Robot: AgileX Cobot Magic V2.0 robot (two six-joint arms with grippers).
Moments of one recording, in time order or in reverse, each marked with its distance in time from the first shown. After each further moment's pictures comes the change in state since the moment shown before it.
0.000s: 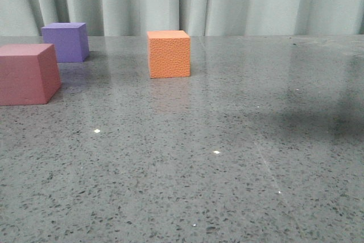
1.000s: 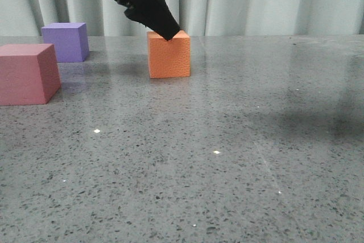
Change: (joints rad) left arm -0.191 0.290 -0.049 0.016 -0.175 0.006; right arm 0.000 0.000 0.000 0.006 0.000 0.000
